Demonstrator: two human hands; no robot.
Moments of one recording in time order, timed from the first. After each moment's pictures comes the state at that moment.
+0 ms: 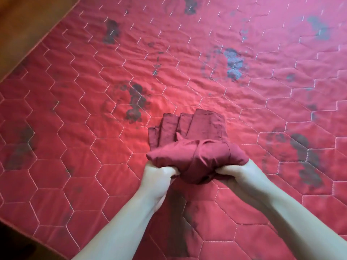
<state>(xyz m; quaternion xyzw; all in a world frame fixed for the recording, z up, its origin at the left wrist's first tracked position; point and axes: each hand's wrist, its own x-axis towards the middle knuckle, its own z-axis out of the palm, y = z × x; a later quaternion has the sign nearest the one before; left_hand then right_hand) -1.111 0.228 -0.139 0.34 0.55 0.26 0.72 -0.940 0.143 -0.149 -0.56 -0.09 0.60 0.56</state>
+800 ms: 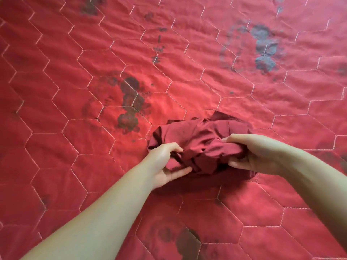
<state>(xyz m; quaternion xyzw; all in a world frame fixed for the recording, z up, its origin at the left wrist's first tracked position) -1.083 0.368 -0.229 0.14 0.62 0.04 0.77 -0.873 0.287 -0.206 -0.66 0.01 0.69 0.30</state>
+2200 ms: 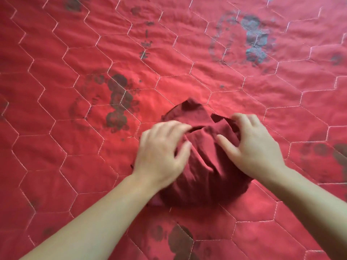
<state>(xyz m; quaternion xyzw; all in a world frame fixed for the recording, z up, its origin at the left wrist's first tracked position) -1.074 0.353 -0.226 0.89 0.39 0.14 0.21 -0.879 0.256 -0.224 -0.86 -0.47 0.14 0.12</state>
